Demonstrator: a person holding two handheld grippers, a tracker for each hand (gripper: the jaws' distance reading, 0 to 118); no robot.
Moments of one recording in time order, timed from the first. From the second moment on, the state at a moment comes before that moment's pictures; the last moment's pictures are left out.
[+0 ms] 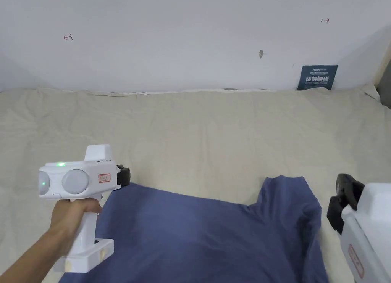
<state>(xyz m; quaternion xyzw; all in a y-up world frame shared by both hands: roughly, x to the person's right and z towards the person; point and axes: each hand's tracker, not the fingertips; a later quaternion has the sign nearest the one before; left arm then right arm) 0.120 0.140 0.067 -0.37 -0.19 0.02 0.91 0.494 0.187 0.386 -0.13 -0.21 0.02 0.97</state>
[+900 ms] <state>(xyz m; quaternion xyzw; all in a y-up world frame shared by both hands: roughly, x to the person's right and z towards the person) 0.153 0.049 -0.008 -0.43 -0.14 -0.09 0.89 0.596 0.087 0.292 -0.33 -0.24 -0.10 0.91</state>
